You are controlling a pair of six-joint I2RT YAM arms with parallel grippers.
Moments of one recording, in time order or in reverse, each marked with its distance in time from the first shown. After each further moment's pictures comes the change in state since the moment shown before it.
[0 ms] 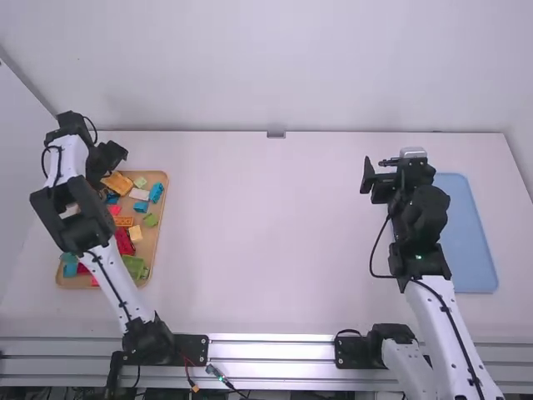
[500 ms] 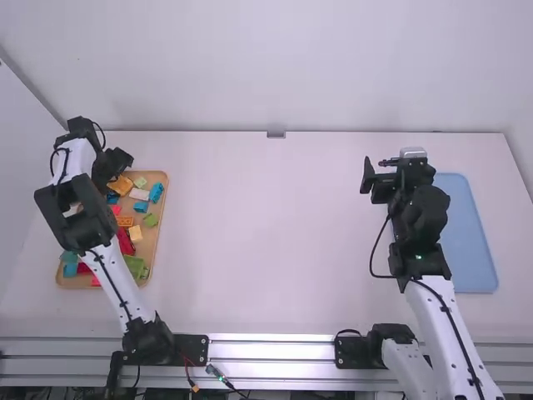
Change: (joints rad) left arm -0.013 0.000 -0.082 0.059 -0.039 0.000; right arm 0.000 0.000 0.000 -0.001 -0.003 0.002
